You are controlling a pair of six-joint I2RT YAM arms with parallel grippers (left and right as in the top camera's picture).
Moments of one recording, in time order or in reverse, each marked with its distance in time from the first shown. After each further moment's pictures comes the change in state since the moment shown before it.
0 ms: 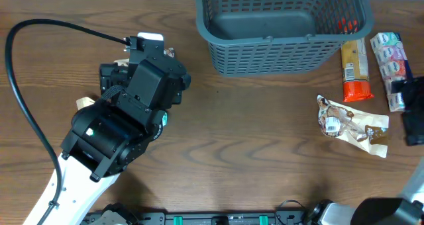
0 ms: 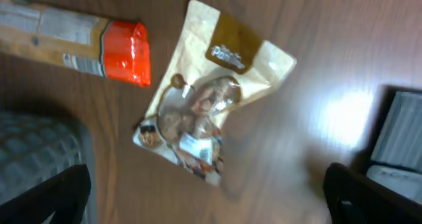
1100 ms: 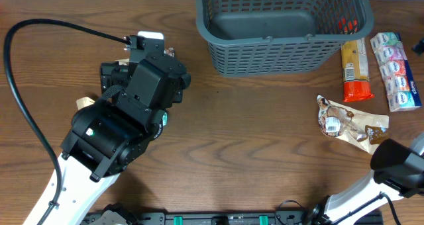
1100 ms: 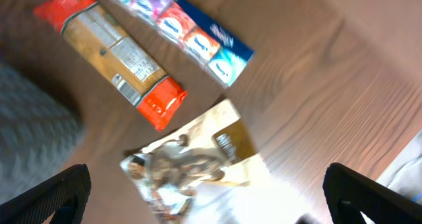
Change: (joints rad) left arm 0.000 0.000 0.000 0.018 0.003 0.000; right arm 0.055 0.463 0.925 -0.324 0.132 -0.561
